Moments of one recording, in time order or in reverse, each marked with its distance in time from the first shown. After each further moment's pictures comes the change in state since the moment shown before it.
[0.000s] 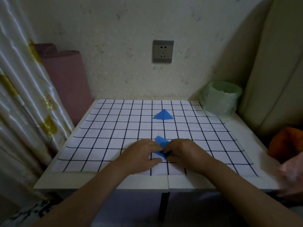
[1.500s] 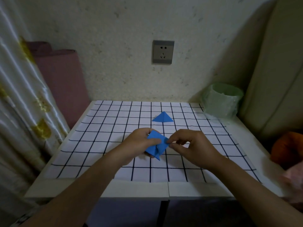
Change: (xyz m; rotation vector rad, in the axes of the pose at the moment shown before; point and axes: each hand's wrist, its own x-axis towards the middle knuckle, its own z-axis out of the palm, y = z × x) left_hand 0.035 0.012 -0.039 -0.940 0.018 -0.588; right_hand 0.005 0.003 -0.028 0.326 0.279 0.013
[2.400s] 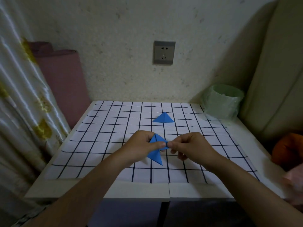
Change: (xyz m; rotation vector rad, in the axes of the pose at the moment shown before) left_hand -0.005 -0.004 0.003 0.161 0.004 0.092; right_hand 0.005 -0.015 0.005 0.399 -0.046 0.559
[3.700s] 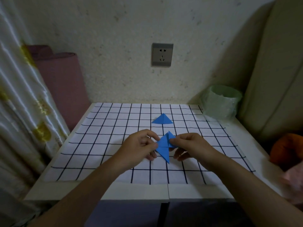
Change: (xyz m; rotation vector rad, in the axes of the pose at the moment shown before) left_hand -0.017 0.002 -0.004 -0.180 0.025 0.101; right_hand 0.000 -0.006 -0.006 0.124 -0.044 0.142
